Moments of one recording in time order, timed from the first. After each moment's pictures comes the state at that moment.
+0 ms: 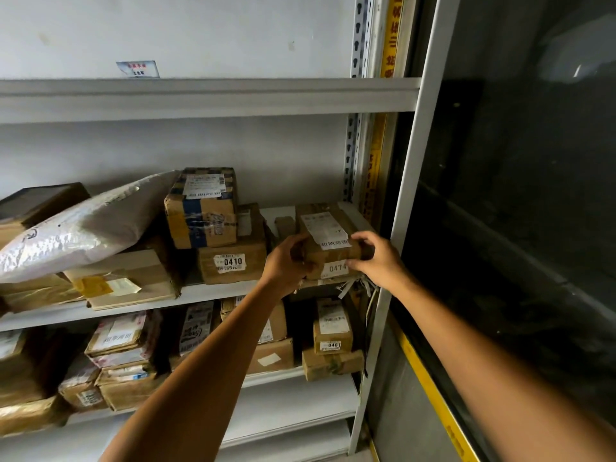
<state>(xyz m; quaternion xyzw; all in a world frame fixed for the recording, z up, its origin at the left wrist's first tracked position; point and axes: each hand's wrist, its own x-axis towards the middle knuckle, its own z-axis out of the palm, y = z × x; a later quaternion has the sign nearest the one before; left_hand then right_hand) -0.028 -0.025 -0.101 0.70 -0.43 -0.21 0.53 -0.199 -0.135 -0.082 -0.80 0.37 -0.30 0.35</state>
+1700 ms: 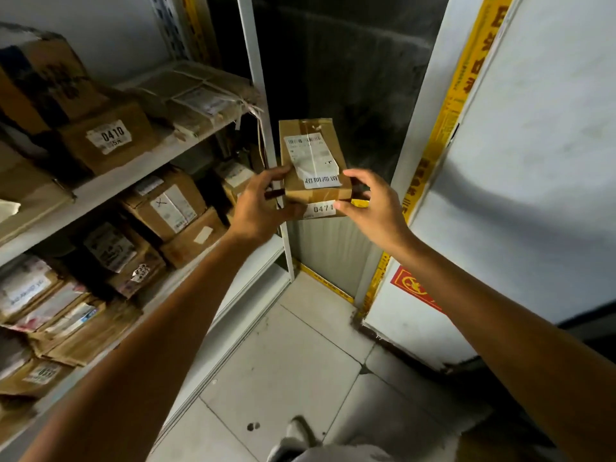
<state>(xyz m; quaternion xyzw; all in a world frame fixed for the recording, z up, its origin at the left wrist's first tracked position) -0.113 0.171 -0.173 0.54 -0.68 -0.34 0.38 -0.341 0.196 -0.184 -0.68 0.55 -0.45 0.19</state>
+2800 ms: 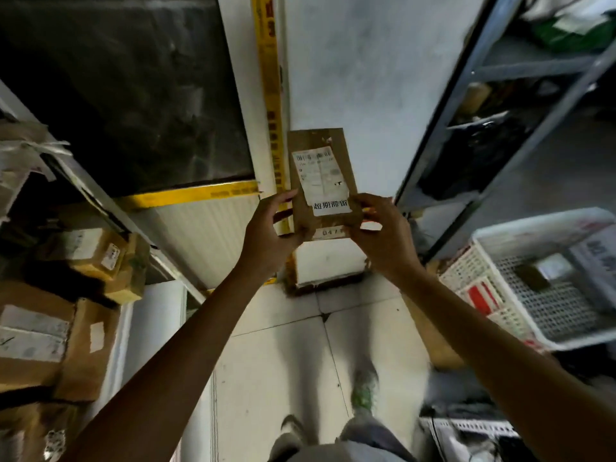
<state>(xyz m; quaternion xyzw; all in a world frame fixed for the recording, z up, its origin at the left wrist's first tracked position) -0.154 0.206 -0.228 0.18 -0.80 -0.52 0.24 -0.279 0.380 -0.235 -0.35 0.78 -0.52 0.02</state>
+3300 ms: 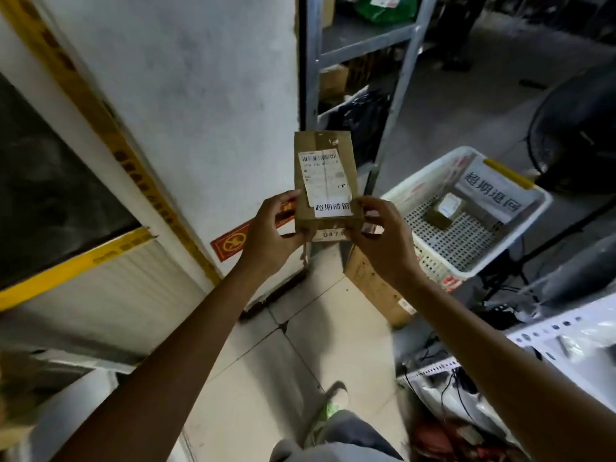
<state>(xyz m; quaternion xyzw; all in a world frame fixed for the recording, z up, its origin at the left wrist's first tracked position) -0.284 0.310 -0.231 0.00 -0.83 -0.56 0.10 -0.320 0.525 -0.242 -0.16 0.85 -0.49 -0.11</state>
